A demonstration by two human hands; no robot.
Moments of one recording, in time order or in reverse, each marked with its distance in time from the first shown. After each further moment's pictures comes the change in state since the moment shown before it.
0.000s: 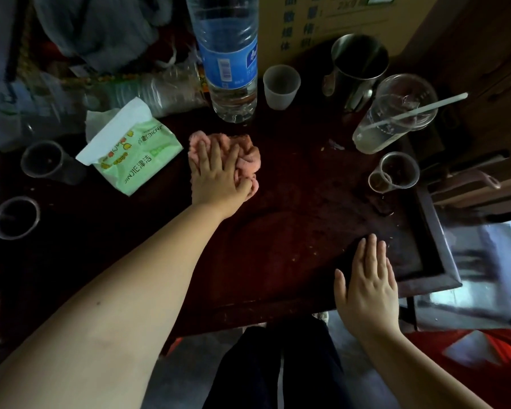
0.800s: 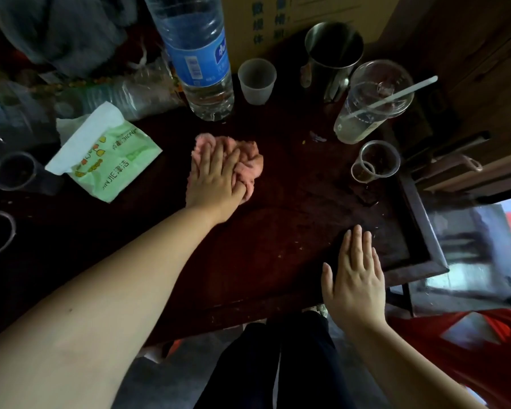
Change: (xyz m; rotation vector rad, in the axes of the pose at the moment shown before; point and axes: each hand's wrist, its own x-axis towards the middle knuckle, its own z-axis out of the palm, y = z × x) left_hand -0.005 0.019 0.001 0.043 -0.060 0.174; right_hand -0.001 -0.002 -0.003 -0.001 0.010 0.011
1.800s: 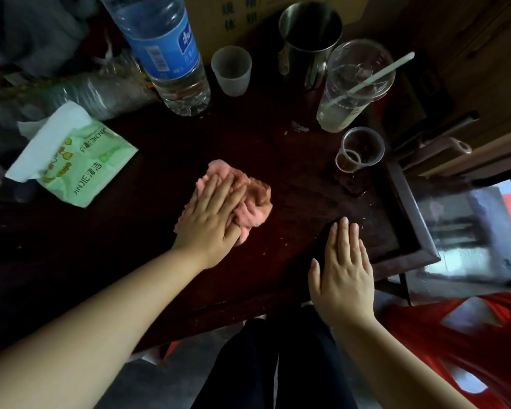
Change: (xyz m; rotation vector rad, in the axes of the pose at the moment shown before) left_hand -0.059 0.023 0.018 -0.060 -0.013 0.232; right_hand 0.002 0.000 -0.003 0.027 0.028 0.009
